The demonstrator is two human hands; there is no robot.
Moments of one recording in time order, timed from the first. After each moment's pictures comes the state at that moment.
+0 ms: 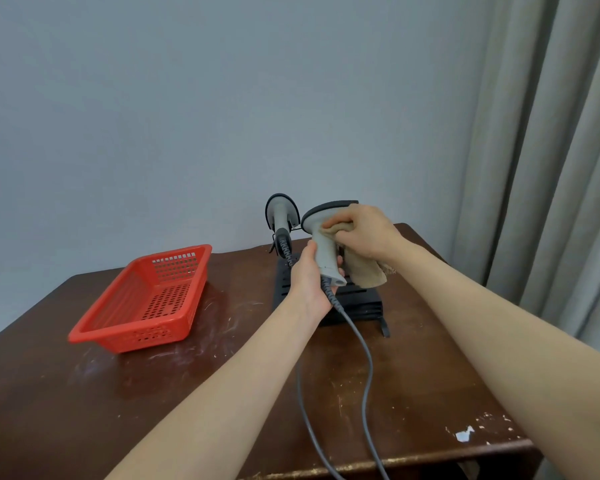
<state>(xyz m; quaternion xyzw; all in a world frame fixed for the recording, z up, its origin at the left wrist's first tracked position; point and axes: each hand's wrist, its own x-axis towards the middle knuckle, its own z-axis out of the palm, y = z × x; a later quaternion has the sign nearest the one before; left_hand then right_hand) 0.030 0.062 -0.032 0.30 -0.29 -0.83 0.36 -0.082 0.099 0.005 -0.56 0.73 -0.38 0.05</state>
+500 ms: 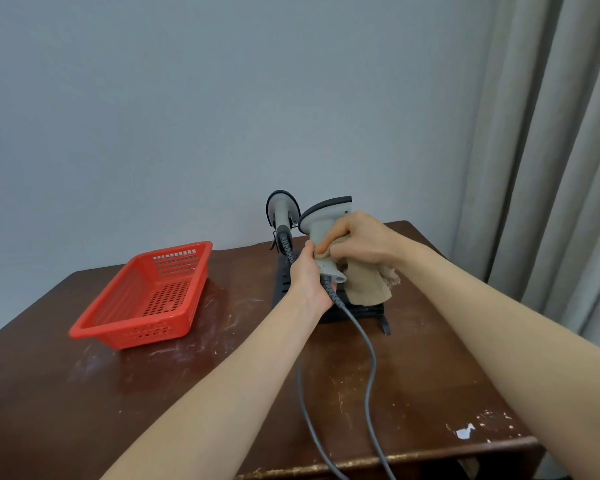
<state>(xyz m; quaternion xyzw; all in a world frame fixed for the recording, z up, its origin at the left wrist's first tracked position) 0.031 0.062 -0.033 0.30 -0.27 -0.84 0.35 -0.070 0.112 0.005 -0.60 0.68 -0.38 0.18</state>
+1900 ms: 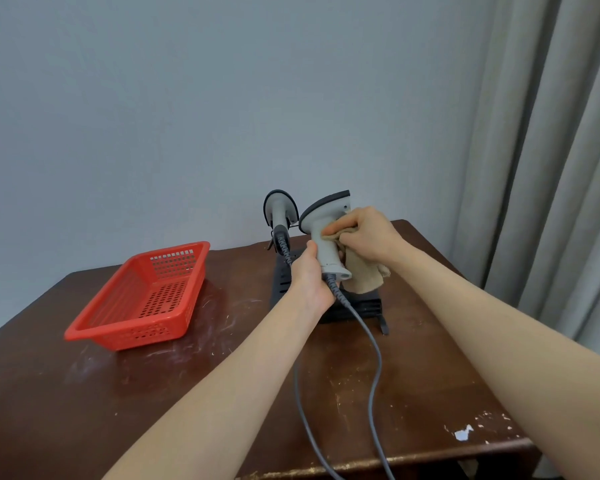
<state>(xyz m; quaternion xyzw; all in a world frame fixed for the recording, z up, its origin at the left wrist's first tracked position) 0.027 0.066 -0.028 0.30 -0.26 -0.85 0.35 -0.082 0.104 -0.006 -0.54 0.70 -0.46 0.13</state>
